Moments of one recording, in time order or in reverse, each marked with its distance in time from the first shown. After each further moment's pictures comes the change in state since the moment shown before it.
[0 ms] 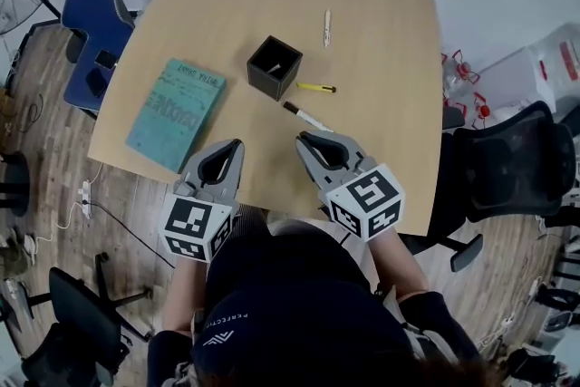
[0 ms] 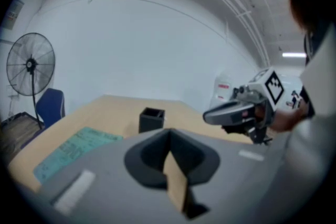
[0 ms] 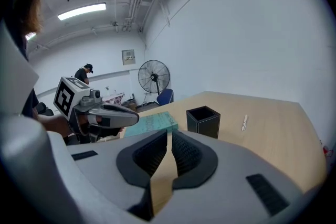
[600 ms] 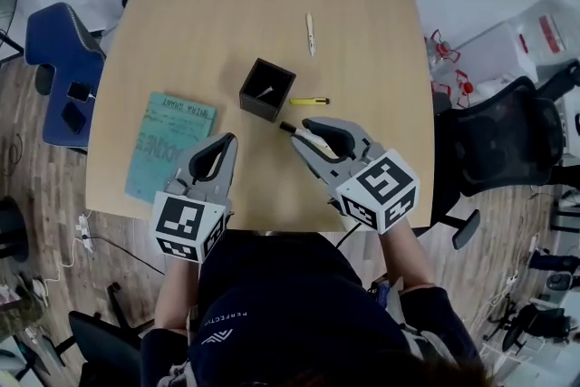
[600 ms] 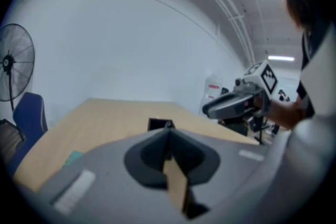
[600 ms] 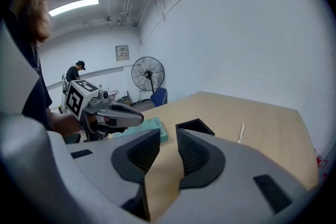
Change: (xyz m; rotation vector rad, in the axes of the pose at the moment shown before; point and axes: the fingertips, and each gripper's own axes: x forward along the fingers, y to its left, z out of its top) left arm 0.051 0.059 0.038 0.054 0.014 -0.165; right arm 0.042 -0.037 0.052 0.001 0.053 -0.051
